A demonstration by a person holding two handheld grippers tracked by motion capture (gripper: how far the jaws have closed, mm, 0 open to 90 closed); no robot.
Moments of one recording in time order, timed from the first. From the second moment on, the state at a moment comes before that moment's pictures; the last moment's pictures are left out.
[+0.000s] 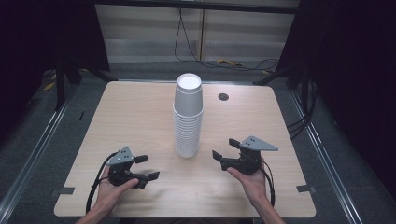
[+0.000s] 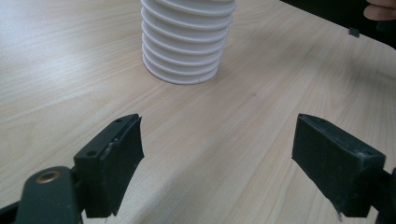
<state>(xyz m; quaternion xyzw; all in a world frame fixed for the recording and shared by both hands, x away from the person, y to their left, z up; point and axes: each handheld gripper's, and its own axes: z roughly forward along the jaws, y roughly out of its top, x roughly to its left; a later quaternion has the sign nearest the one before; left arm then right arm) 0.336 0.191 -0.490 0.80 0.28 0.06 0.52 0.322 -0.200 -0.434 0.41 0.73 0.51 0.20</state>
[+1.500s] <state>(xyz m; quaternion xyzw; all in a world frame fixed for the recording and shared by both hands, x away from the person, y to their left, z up) 0.323 0.192 -0.487 0.81 0.26 0.05 0.52 0.349 -0.165 -0.343 0.30 0.72 0.59 0.19</state>
